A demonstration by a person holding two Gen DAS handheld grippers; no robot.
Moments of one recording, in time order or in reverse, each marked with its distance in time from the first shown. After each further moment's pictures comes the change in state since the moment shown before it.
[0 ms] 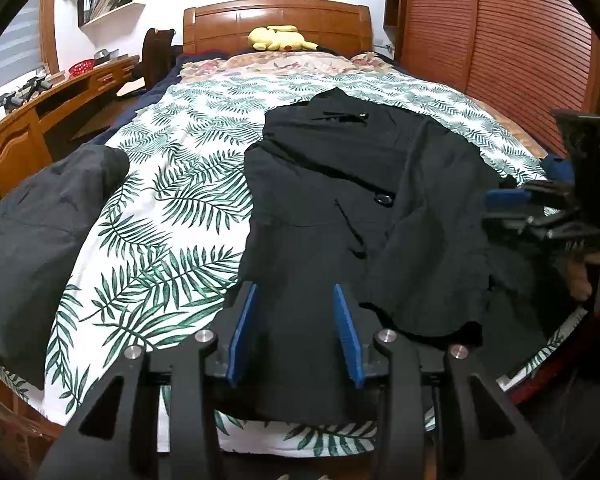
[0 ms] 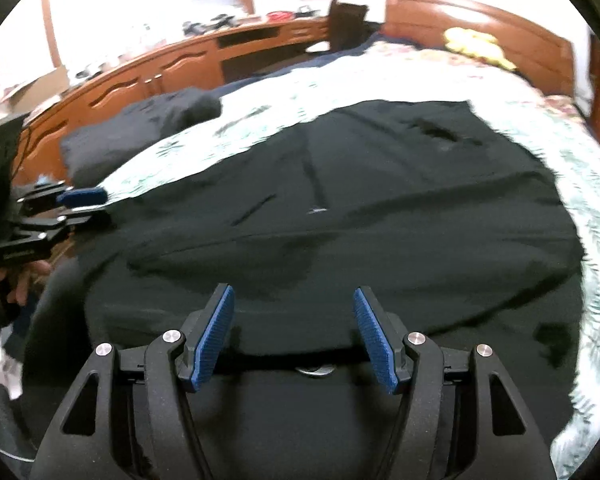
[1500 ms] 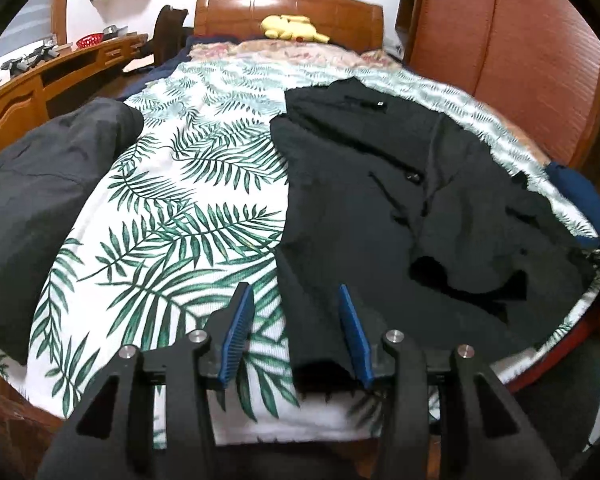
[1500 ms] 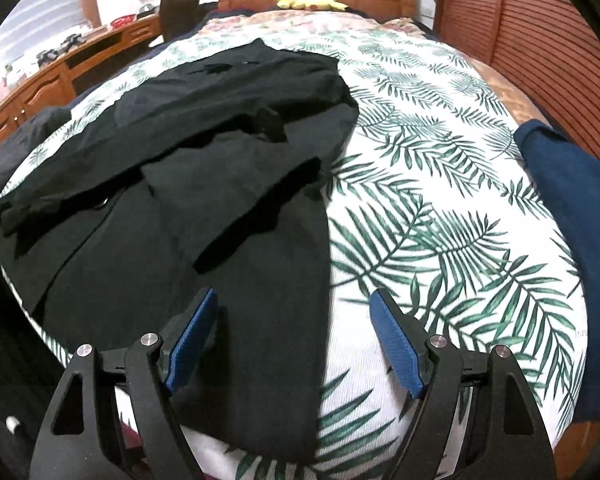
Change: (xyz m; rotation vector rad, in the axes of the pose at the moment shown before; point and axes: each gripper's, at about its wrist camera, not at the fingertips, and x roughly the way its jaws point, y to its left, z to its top) left arm 0.005 0.044 -0.039 -0.069 0.007 -0.054; right arm -0.114 -0.088 -0.138 0.331 0.096 -0.394
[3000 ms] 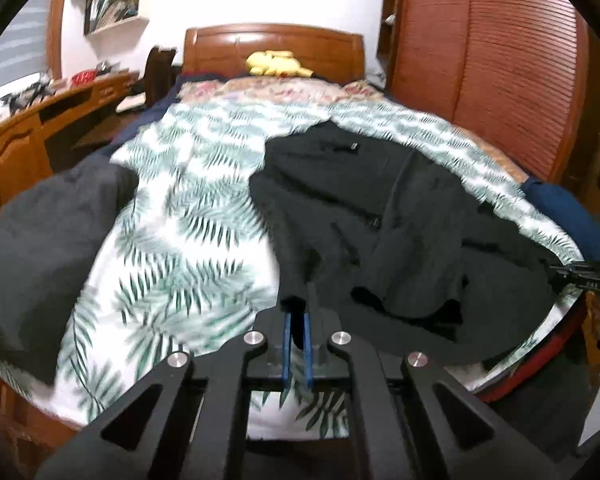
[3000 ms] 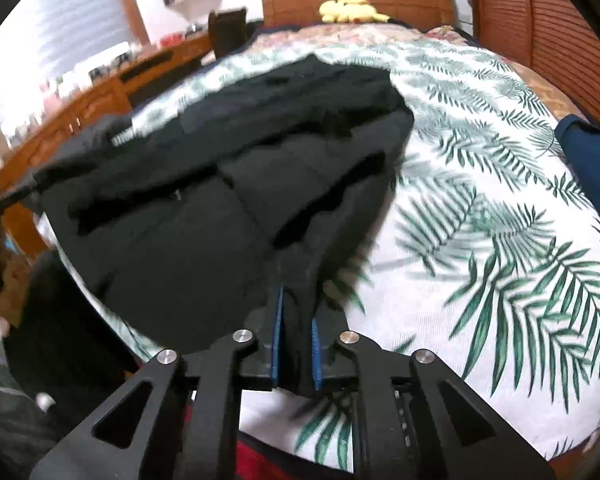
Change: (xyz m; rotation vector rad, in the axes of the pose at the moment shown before) left arm -0.055 -0.031 0.034 0.059 -0.134 -0.024; right arm -0.023 0.008 -0.014 0.012 -0.086 0.243
